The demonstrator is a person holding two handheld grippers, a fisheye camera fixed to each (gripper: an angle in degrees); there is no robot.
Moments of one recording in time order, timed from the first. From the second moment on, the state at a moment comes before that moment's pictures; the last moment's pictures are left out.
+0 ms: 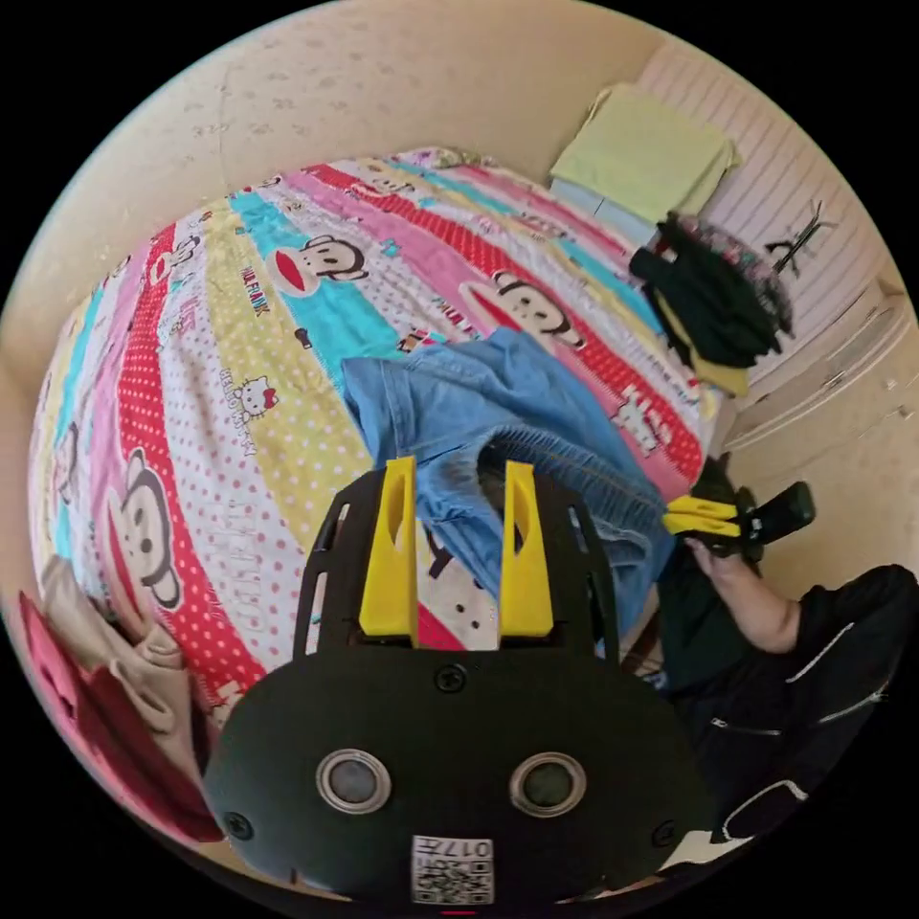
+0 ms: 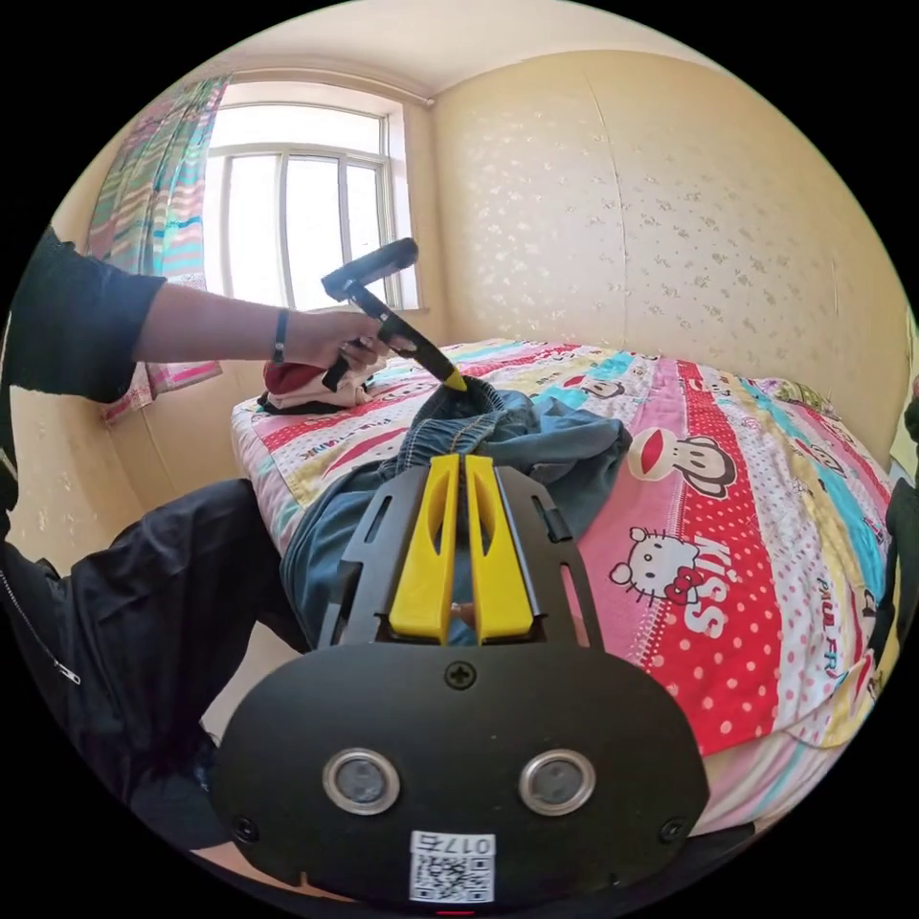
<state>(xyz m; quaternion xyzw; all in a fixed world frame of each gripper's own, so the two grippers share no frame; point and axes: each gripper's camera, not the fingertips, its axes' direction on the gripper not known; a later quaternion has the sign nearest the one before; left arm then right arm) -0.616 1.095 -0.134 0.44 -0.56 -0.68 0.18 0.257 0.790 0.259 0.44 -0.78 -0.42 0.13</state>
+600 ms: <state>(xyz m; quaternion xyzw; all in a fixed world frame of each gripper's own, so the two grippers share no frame) -0.701 0.970 -0.106 0.42 -0.72 -0.55 0.00 0.330 0.843 0.261 0.62 -0.69 -0.32 0.19</state>
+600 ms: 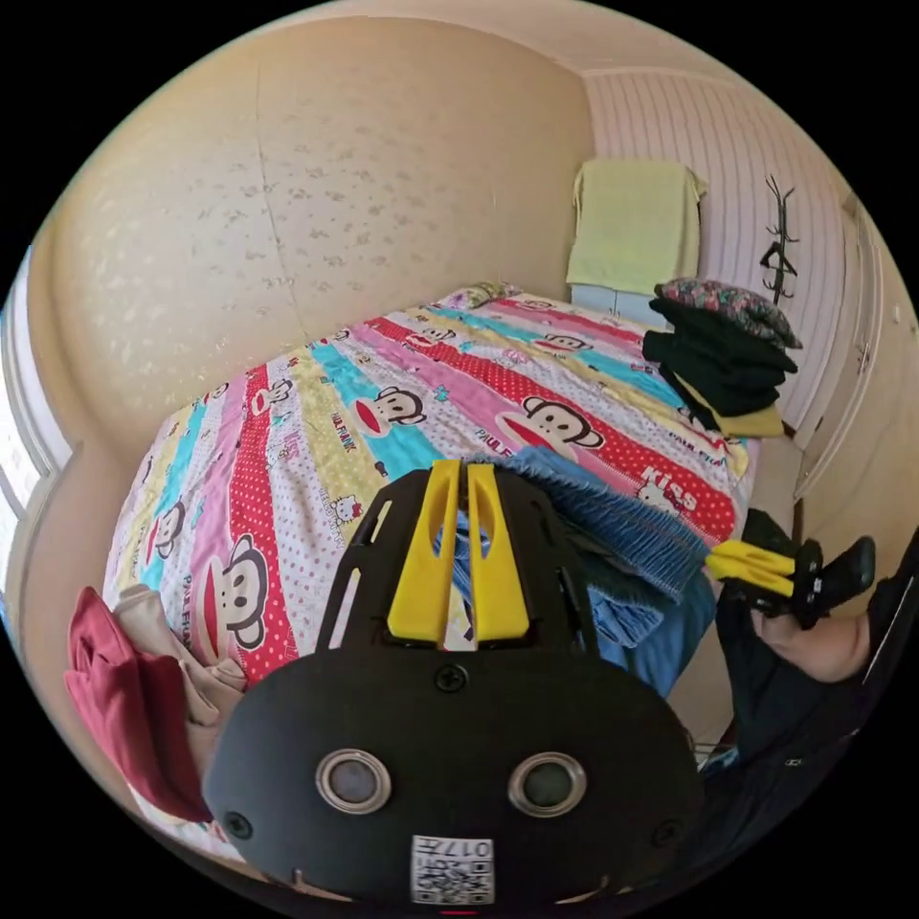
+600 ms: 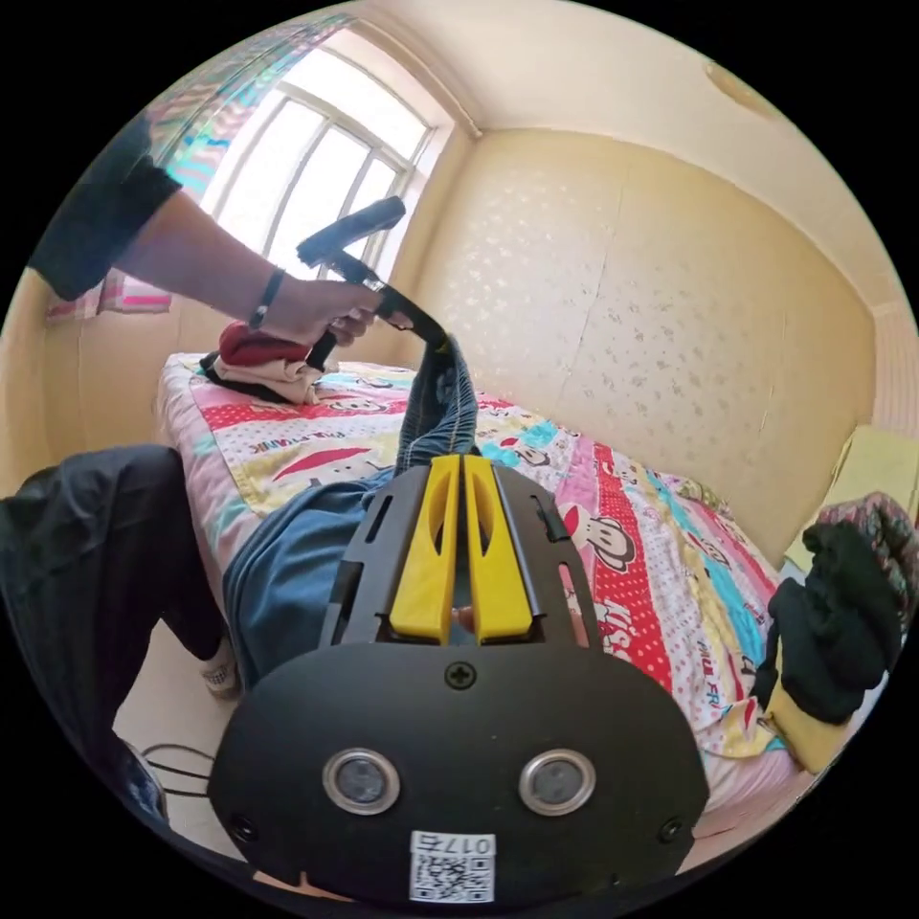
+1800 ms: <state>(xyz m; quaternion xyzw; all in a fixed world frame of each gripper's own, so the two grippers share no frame) -0.618 0.958 -0.028 0.52 -0.68 -0.52 -0.03 0.257 0.682 0.221 0.42 -0.76 -0.35 0.35</state>
